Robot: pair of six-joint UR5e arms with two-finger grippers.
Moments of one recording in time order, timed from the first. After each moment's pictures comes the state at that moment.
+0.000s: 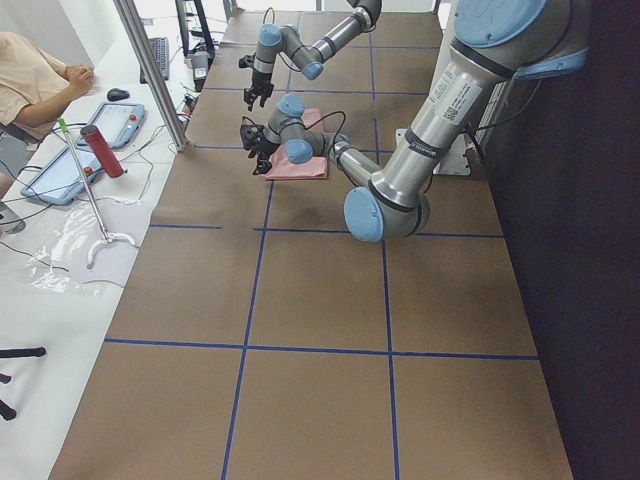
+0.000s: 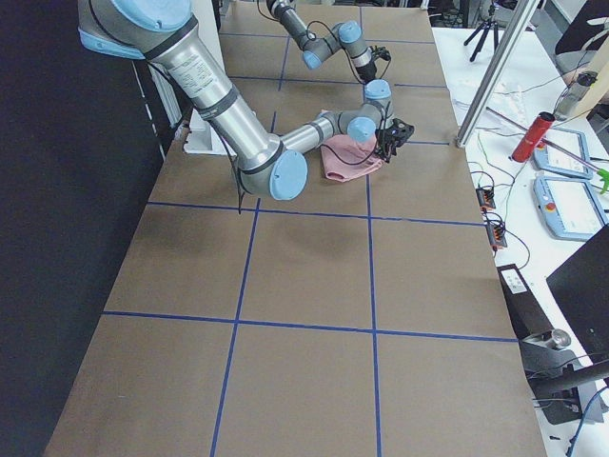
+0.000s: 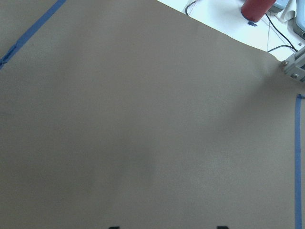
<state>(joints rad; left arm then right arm) -0.71 -2.19 -1.44 -2.11 -1.58 -1.50 0.87 -0.79 1.15 -1.10 1.93 1.65</state>
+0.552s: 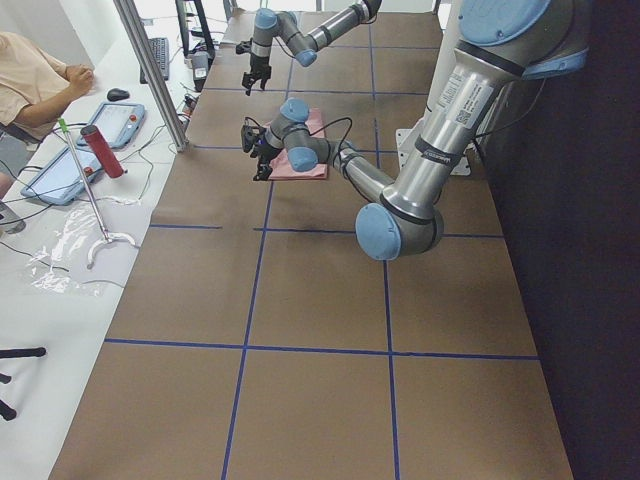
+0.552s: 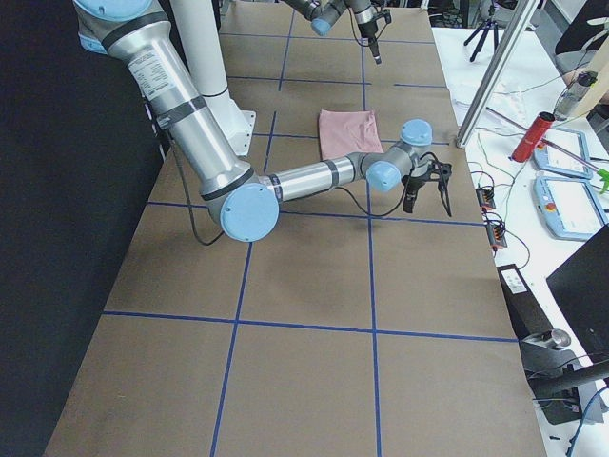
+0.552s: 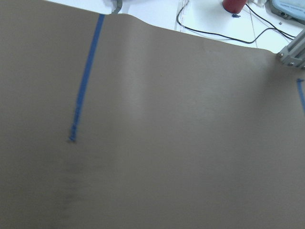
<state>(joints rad) -0.99 -1.92 -1.61 -2.15 -1.96 -0.91 1.15 -1.06 1.26 -1.11 2.19 0.96</state>
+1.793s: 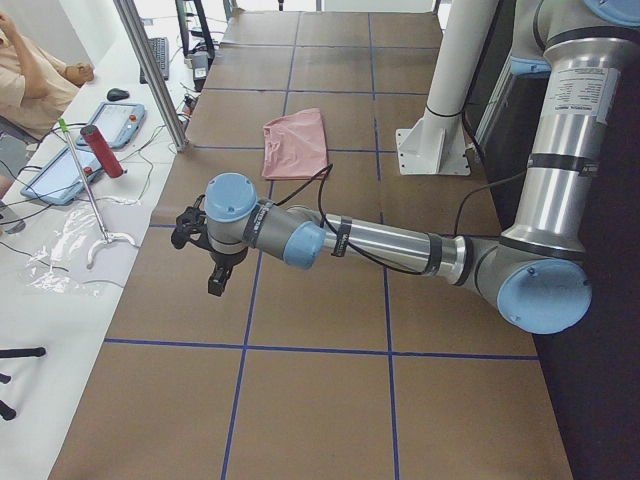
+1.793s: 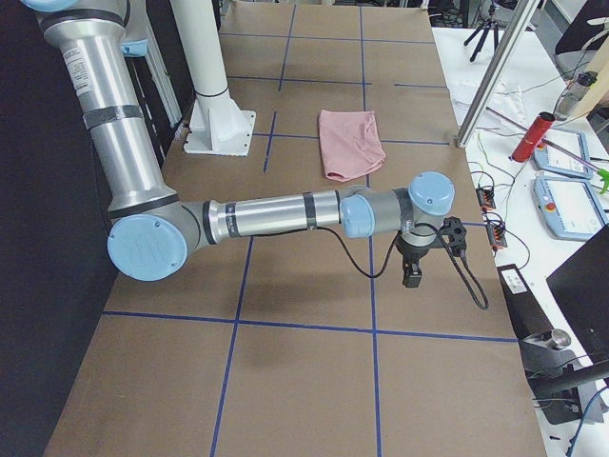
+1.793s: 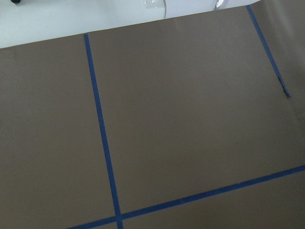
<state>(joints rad) -1.57 -1.70 -1.66 -1.77 -2.45 -0.10 1.49 -1.29 1.46 -1.55 2.39 0.16</state>
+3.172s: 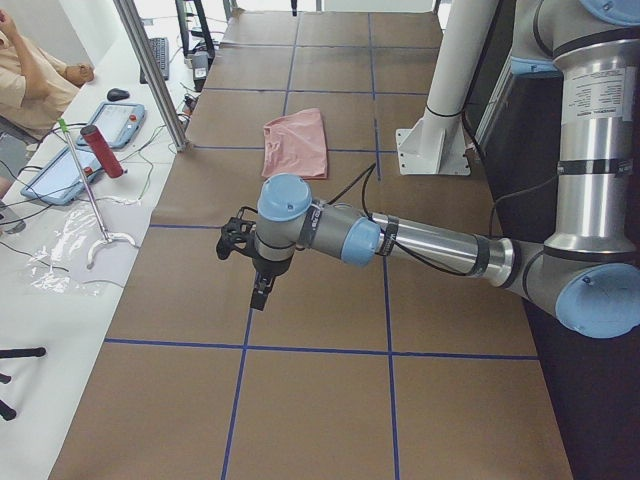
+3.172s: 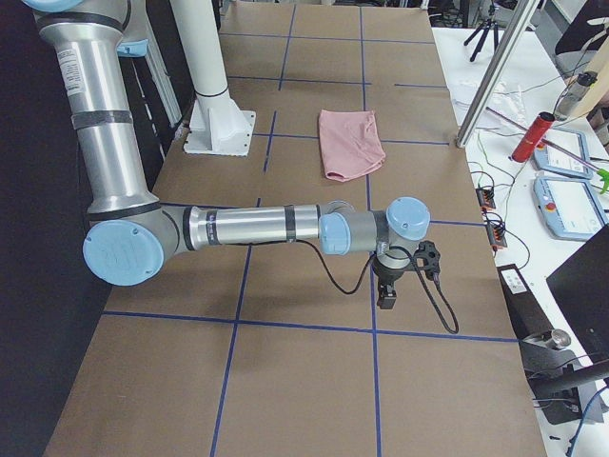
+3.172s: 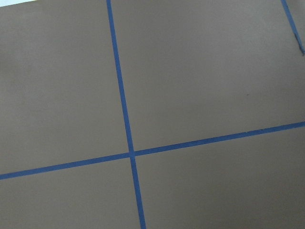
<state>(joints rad) -1.57 -1.48 -1.83 -1.68 -2.32 0.02 1.48 -1.40 1.47 -1.56 2.34 0.09</state>
